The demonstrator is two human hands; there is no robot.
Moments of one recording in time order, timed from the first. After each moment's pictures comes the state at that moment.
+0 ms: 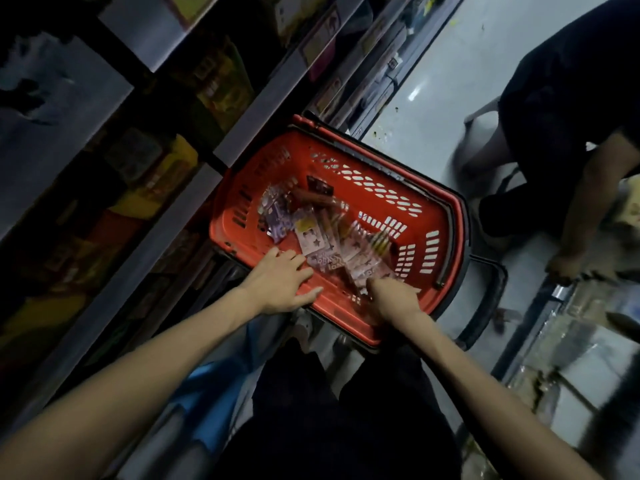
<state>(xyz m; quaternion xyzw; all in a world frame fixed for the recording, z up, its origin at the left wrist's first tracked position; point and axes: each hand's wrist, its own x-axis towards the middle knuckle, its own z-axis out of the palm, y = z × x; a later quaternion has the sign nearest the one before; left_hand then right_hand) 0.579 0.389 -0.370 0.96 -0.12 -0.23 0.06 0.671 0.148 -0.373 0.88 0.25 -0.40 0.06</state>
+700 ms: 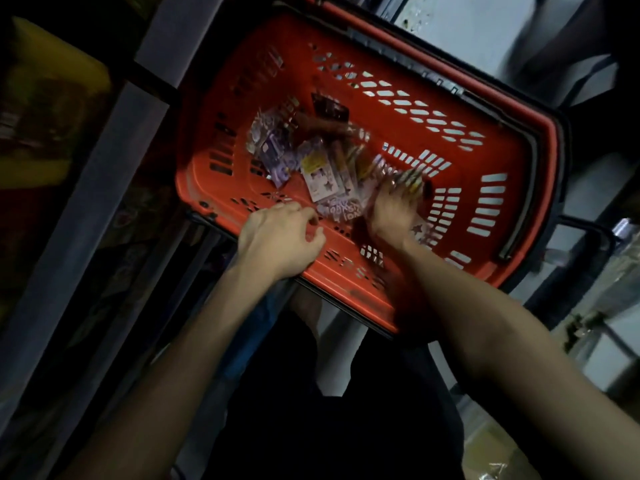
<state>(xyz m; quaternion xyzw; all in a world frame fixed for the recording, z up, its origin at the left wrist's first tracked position) 0.606 0.378 -0.392 0.94 0.13 -0.28 0.14 0.704 0.197 -0.547 0.94 0.11 -0.32 0.06</state>
